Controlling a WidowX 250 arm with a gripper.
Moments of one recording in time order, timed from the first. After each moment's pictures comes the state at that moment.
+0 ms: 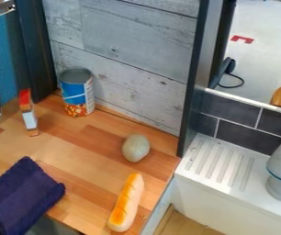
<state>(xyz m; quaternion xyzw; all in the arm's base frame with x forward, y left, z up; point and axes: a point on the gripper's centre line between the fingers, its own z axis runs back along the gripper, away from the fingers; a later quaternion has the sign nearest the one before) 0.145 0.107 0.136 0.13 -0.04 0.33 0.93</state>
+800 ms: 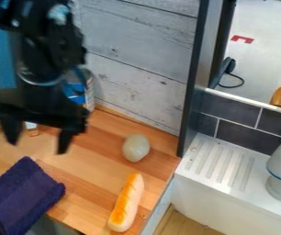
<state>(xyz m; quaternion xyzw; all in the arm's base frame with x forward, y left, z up) 0.216 0.032 0.108 0.11 -0.09 0.24 0.96</state>
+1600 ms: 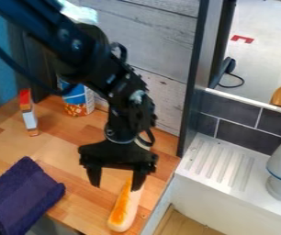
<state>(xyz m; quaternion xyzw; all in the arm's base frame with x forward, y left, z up) 0.270 -0.024 0.022 0.06 -0.08 0.23 0.97</state>
